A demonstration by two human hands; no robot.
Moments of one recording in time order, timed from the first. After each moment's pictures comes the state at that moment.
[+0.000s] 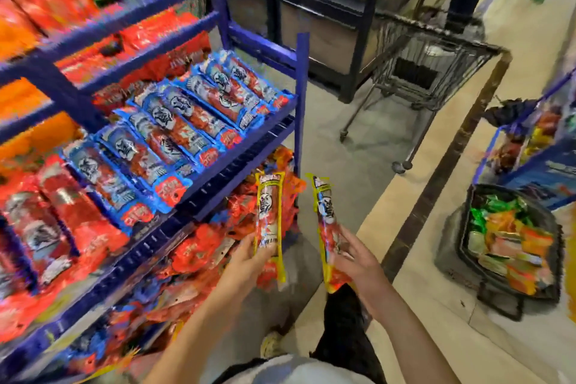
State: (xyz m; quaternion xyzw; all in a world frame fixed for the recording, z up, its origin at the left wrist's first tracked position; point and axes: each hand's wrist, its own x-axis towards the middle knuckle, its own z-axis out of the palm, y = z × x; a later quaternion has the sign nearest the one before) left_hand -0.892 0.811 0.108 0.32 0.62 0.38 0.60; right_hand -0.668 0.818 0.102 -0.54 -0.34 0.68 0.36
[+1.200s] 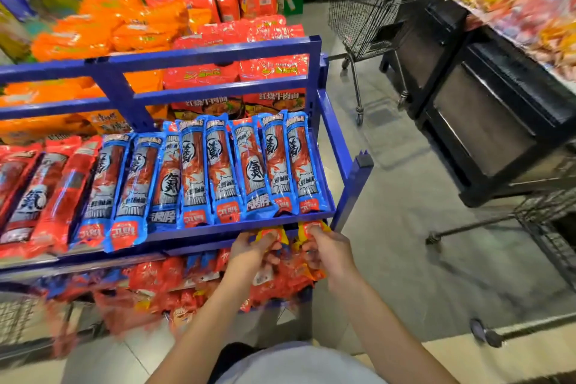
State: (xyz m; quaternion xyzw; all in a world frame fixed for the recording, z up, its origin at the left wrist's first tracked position) left_hand -0.851 1.064 0.107 -0.06 0.72 0.59 0.37; right_hand -0.751 1.179 0.102 -0.56 -0.43 0.70 0.11
